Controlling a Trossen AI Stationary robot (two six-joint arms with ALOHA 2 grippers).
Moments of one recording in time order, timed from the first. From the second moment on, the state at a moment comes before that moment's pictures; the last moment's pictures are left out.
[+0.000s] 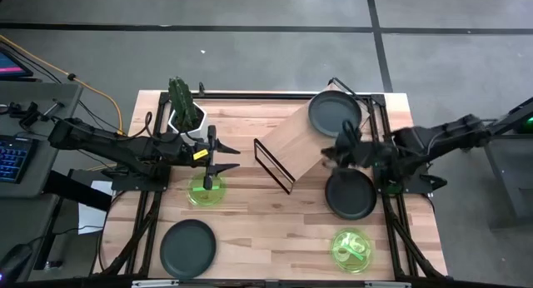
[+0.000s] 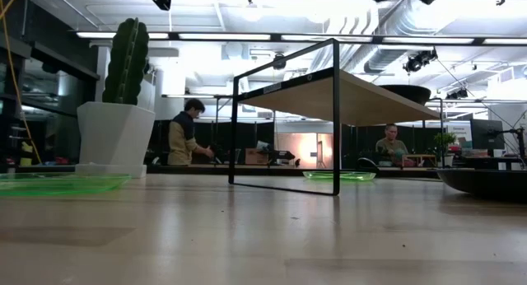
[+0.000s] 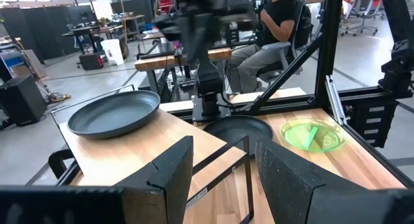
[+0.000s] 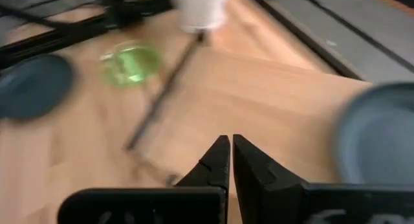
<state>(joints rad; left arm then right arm) -0.17 0.92 0.62 0.22 -0.18 0.12 0.30 1.05 1.13 -0.80 0.51 0.54</state>
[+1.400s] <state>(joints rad) -0.17 0.92 0.62 0.23 -0.18 0.13 0.60 1.75 1.13 -1.11 0.13 1.33</state>
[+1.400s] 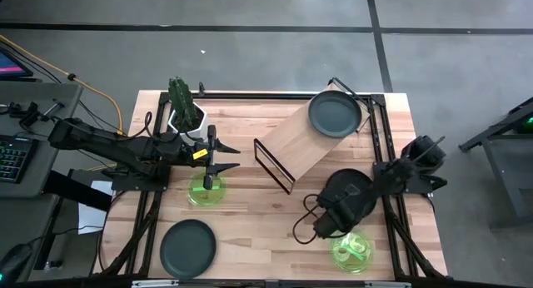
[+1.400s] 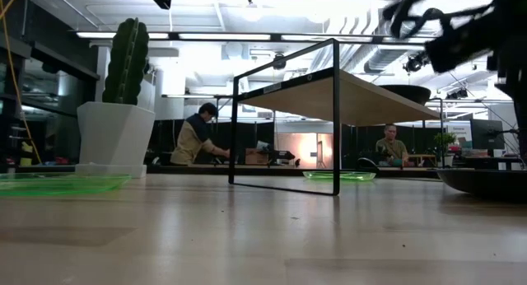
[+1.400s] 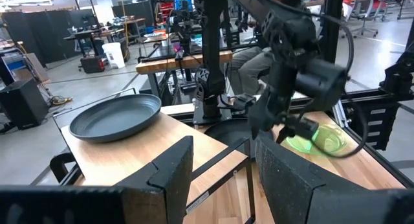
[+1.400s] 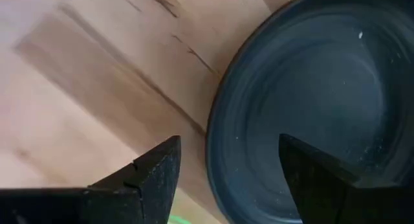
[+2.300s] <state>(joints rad) -0.17 0.92 0.62 0.21 -0.18 0.10 0.55 1.79 1.06 -0.98 0.02 1.37</state>
